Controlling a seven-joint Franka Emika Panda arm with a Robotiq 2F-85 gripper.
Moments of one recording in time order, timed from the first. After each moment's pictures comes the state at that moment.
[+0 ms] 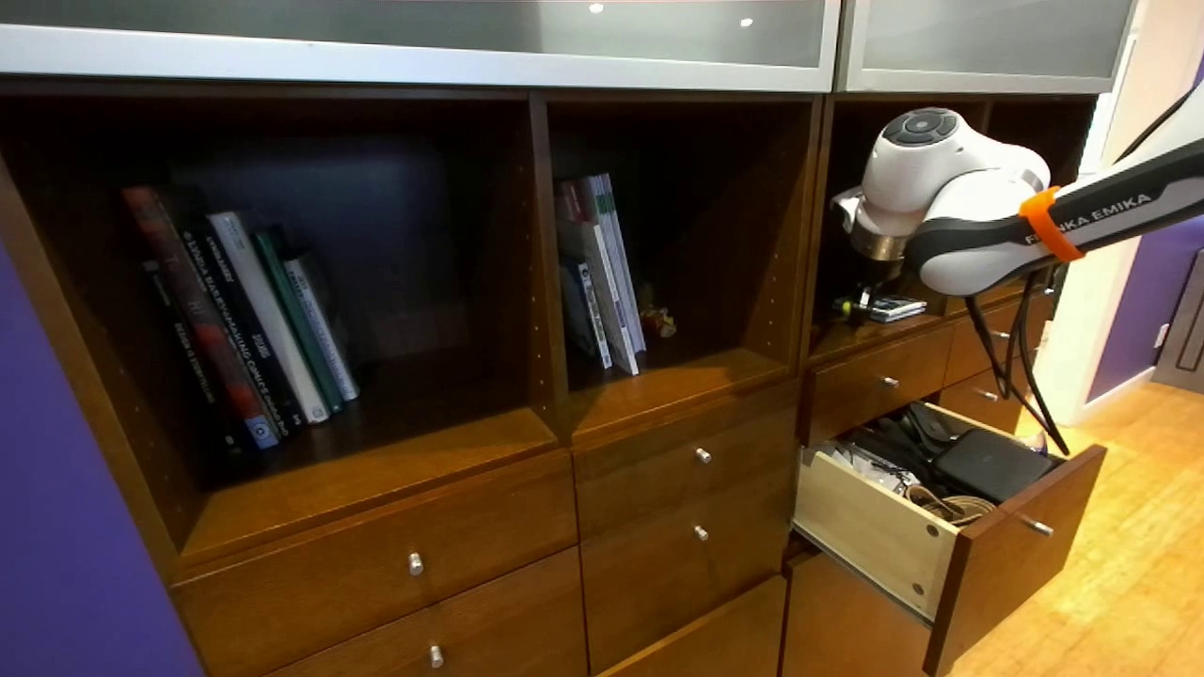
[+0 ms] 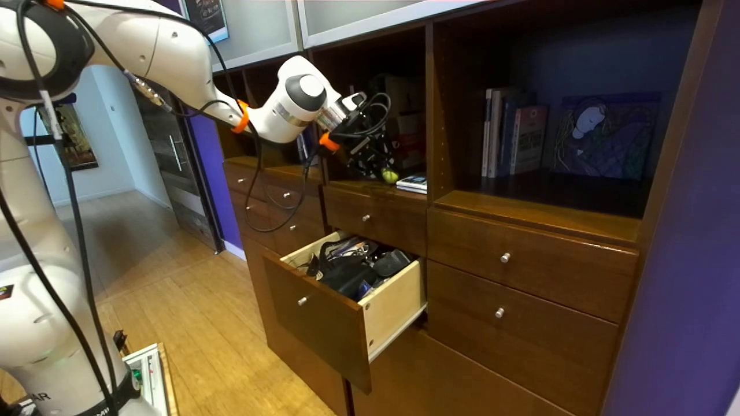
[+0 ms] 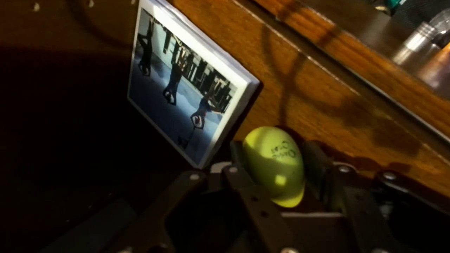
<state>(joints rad) 0.04 0.03 0.04 -1.96 -0.71 2.41 -0.15</state>
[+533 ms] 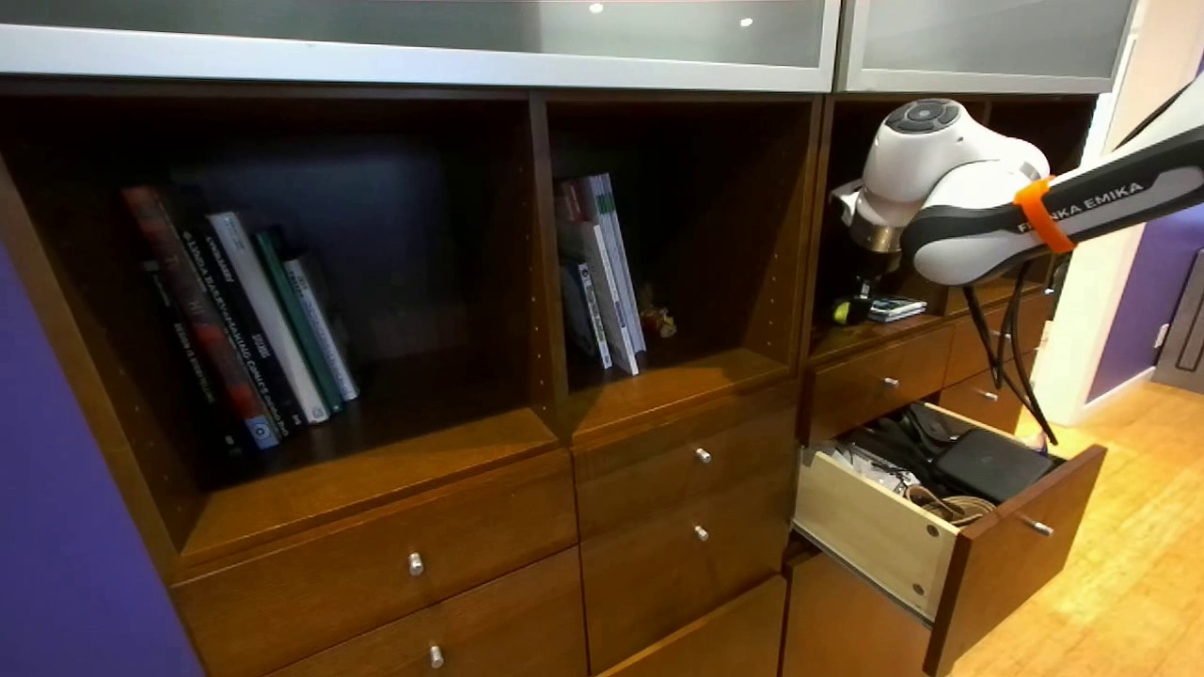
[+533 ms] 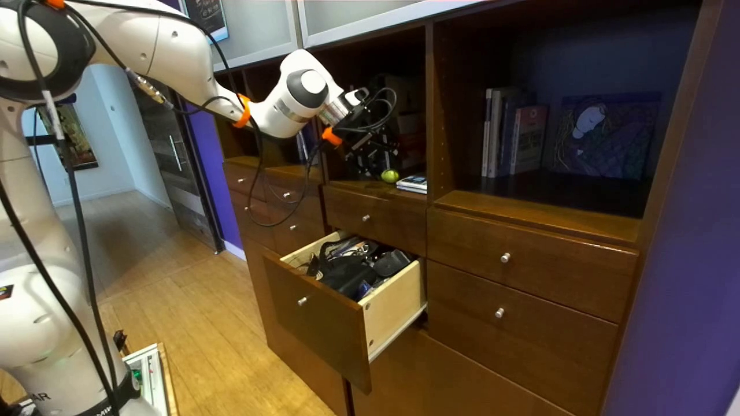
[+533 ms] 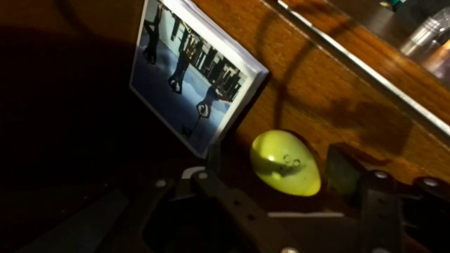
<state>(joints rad) 0.04 0.04 0.04 -1.93 -0.64 2.40 -0.25</state>
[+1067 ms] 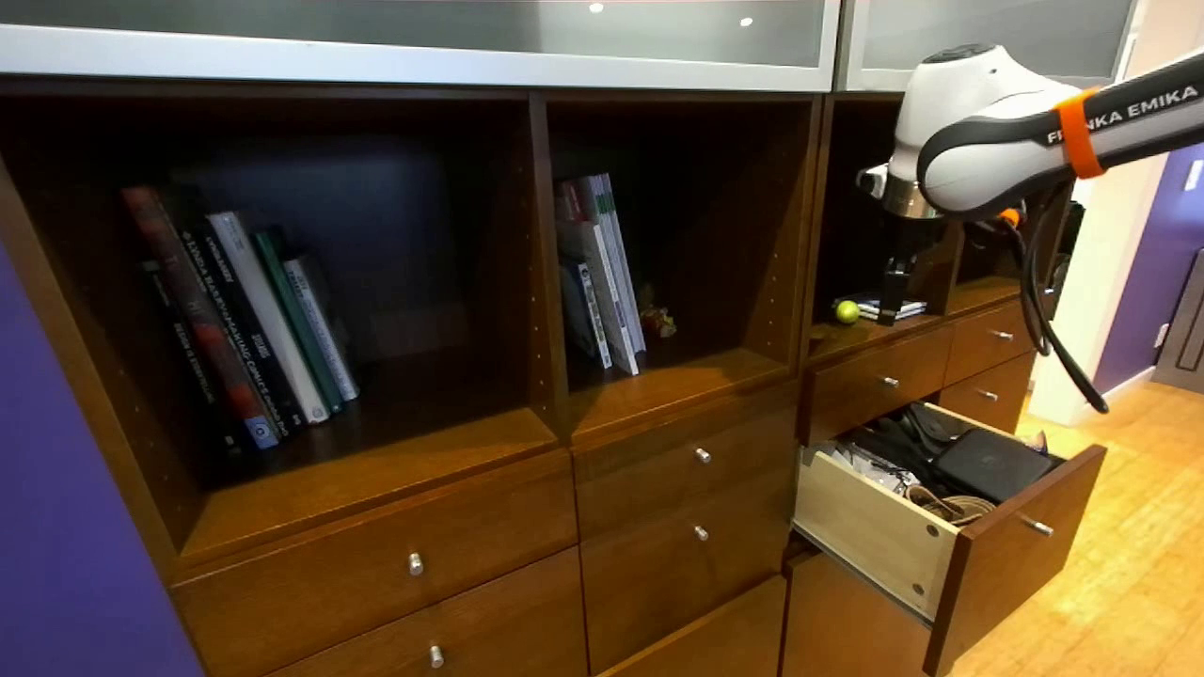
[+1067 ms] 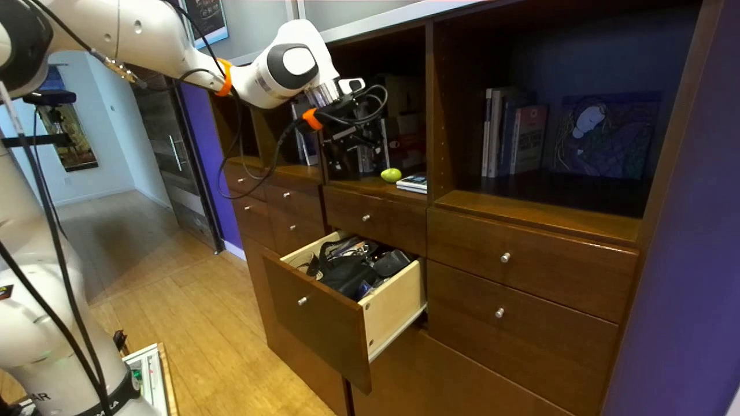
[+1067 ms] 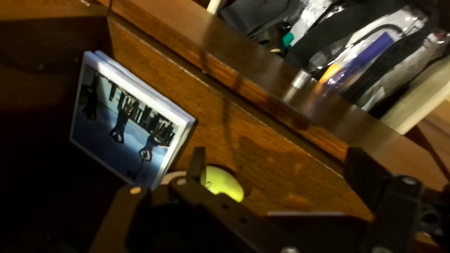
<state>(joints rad) 0.04 -0.07 0.04 -1.92 -0.30 2.13 -0.45</state>
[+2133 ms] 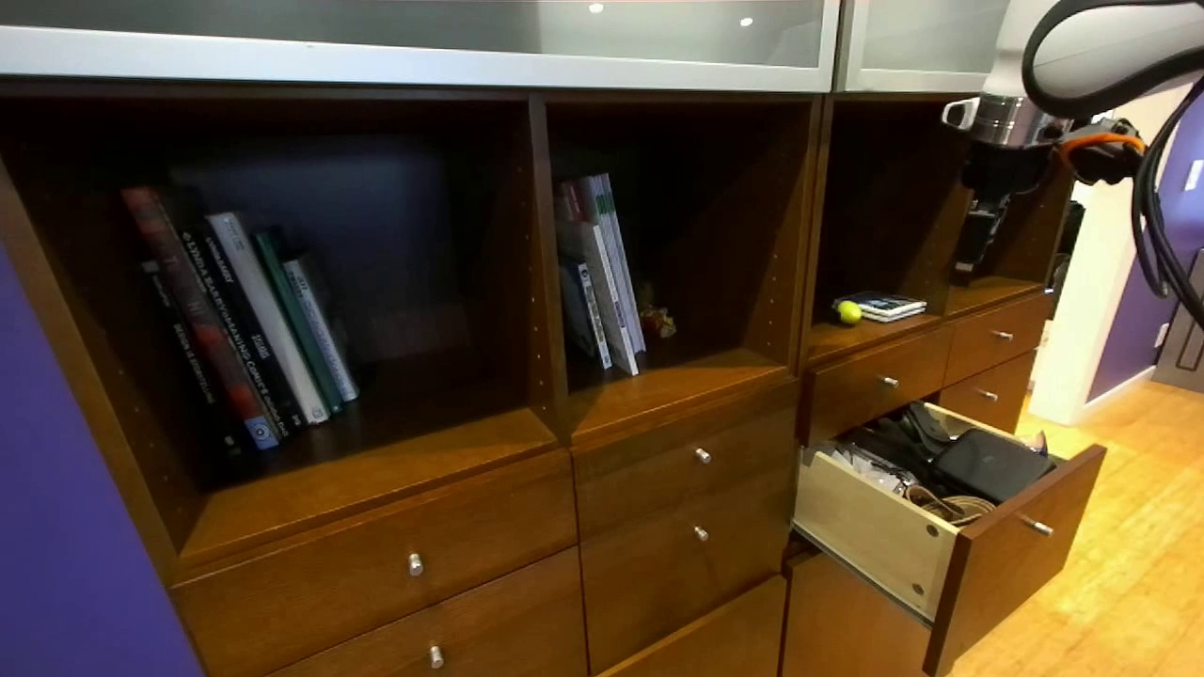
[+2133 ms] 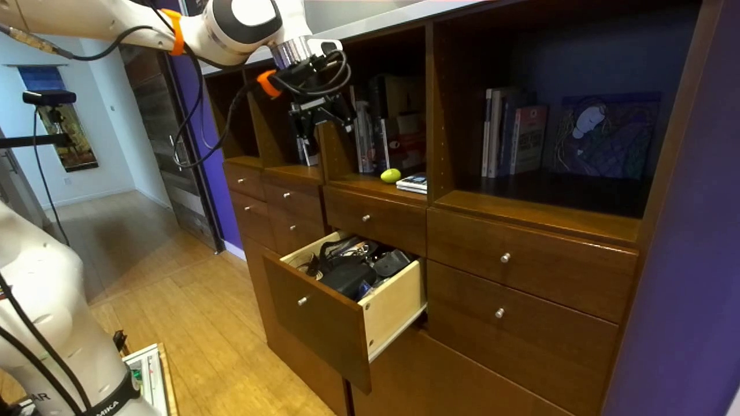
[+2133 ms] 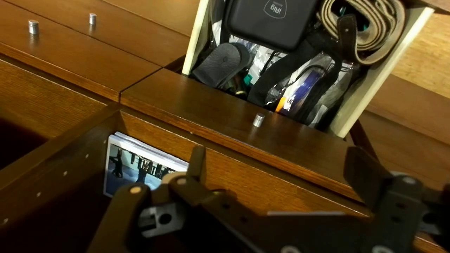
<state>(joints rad) 0.04 -0.30 -0.01 -1.97 -0.18 1.91 -0.42</state>
